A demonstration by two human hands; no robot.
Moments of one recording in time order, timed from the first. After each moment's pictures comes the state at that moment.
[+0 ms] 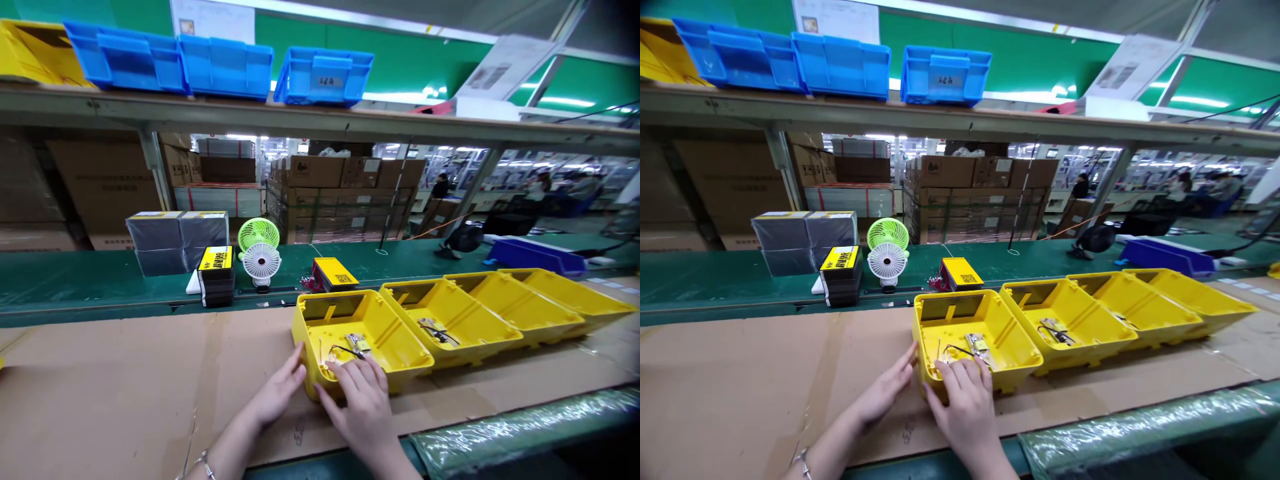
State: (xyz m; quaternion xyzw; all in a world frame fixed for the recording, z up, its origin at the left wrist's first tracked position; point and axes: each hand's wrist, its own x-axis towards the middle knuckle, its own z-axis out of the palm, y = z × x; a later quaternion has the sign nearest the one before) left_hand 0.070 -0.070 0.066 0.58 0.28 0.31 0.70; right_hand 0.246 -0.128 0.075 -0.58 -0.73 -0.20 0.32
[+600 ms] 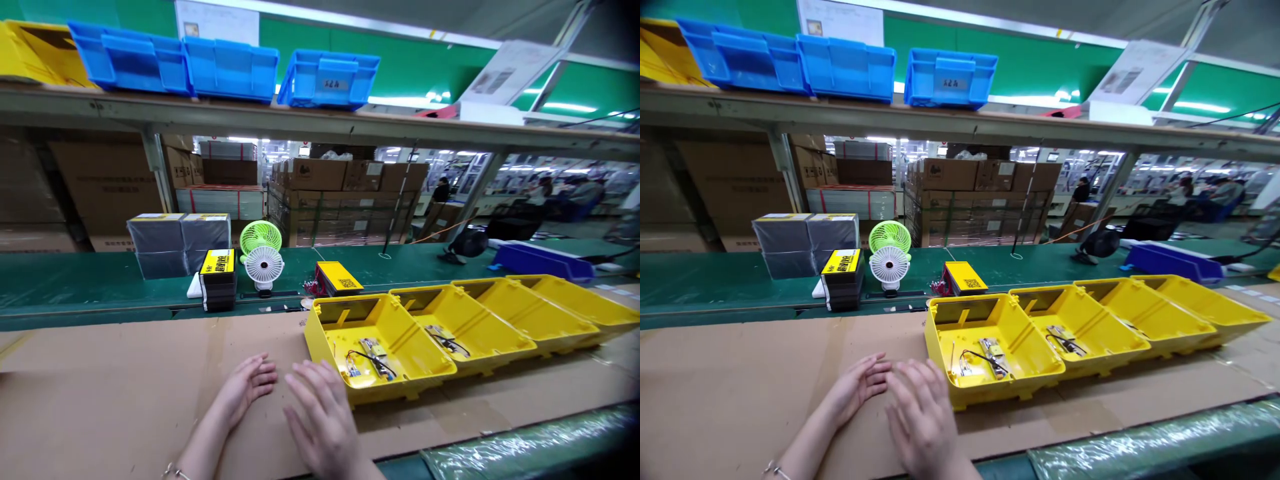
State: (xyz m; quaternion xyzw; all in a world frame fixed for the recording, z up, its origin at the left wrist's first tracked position) left_hand 0.008 -0.030 0.014 0.31 0.33 0.43 0.78; right_hand 0.190 -0.120 0.082 -0.44 -0.80 -0.14 0.38
